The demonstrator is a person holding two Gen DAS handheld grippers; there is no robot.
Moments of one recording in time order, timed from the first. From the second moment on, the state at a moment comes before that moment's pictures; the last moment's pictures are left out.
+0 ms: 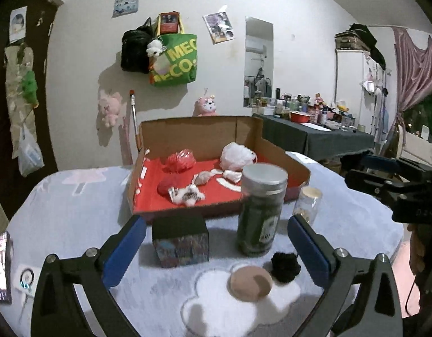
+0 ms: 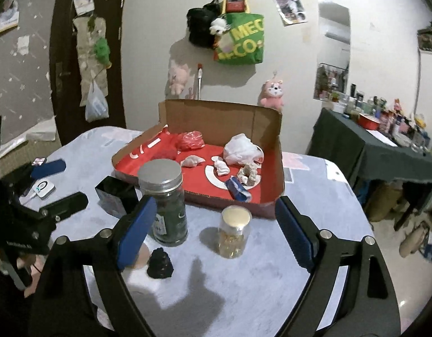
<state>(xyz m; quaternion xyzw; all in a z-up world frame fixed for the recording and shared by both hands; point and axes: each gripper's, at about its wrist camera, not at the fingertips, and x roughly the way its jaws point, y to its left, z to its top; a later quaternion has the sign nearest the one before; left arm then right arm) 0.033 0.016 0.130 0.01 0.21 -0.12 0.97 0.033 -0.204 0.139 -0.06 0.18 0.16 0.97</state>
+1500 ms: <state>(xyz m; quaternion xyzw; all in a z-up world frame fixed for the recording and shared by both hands) 0.074 -0.010 0.034 0.06 0.38 -0.12 0.92 0.068 -0.224 0.028 -0.01 0.26 0.13 0.96</state>
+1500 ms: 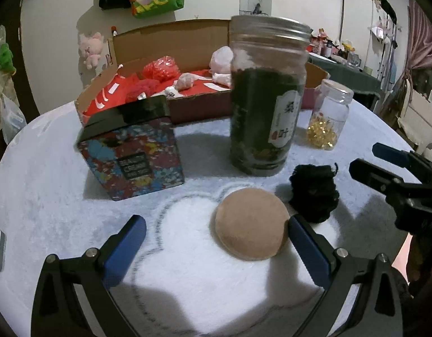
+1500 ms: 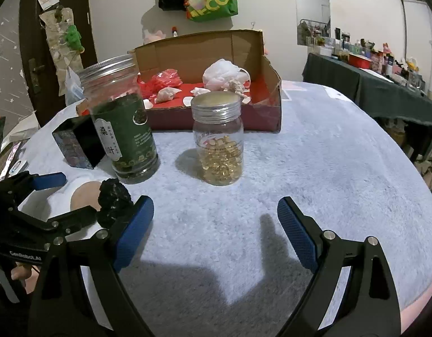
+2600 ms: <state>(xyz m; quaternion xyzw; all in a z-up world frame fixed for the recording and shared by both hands) 0.071 0.000 0.046 0.04 0.36 -0.22 0.91 0.067 -0.175 0.031 -0.02 0.27 0.33 0.90</state>
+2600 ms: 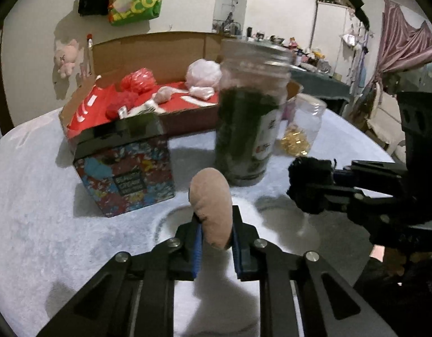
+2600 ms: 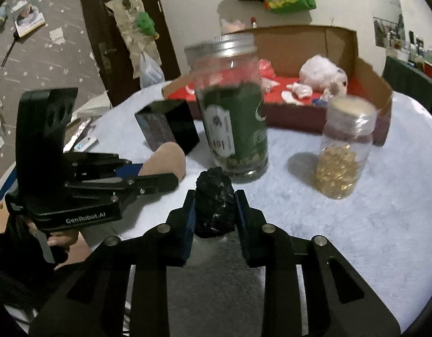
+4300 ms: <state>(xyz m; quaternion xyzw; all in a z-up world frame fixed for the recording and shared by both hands) 0.084 0.111 0.050 0.01 0.36 -0.13 0.92 0.095 -0.268 0.035 0.00 0.28 0.22 0.93</state>
